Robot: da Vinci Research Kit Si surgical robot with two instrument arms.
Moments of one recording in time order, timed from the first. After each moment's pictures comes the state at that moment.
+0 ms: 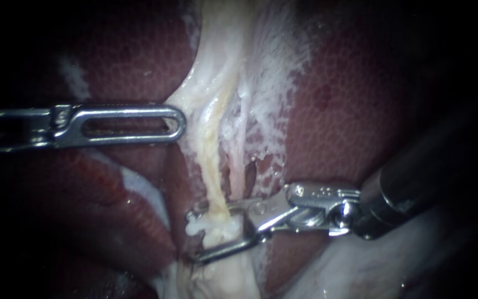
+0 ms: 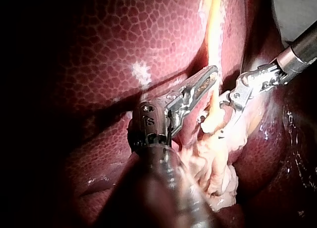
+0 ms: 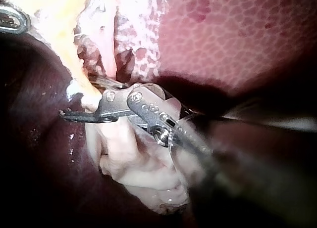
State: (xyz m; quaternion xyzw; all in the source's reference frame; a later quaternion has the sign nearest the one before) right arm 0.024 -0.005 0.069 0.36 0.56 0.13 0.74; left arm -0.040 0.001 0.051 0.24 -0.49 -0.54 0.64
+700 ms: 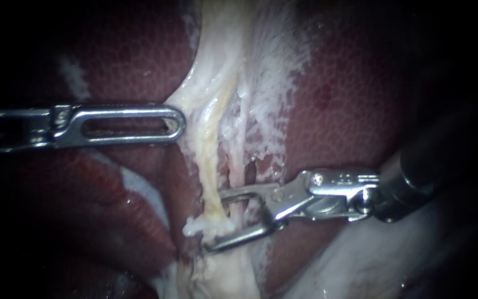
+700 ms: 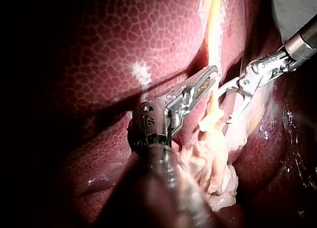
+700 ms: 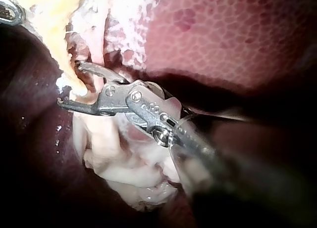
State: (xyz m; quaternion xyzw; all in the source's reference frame) right arm 0.020 -0.002 0.067 0.32 0.57 0.14 0.74; left arm -0.040 0.001 0.051 0.24 -0.49 -0.54 0.64
